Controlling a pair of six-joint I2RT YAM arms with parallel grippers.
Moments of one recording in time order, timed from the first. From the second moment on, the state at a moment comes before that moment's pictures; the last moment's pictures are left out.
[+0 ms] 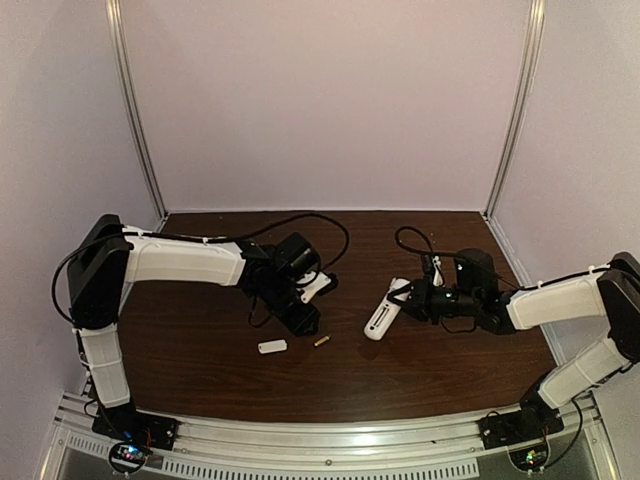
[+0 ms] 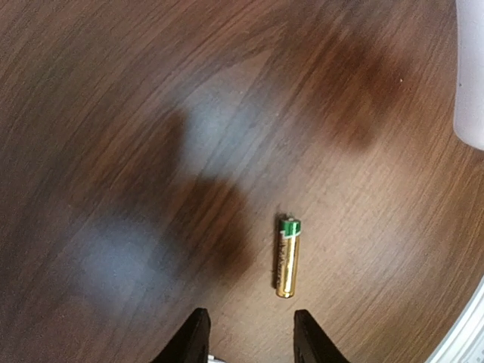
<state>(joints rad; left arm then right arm) -0.92 1.91 1.33 -0.59 0.12 -0.08 0.55 1.42 0.51 0.45 -0.47 1.01</state>
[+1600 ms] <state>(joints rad) -0.89 2.13 1.55 -0.70 0.01 -1.21 0.47 1.31 0.45 0.39 -0.51 0.96</state>
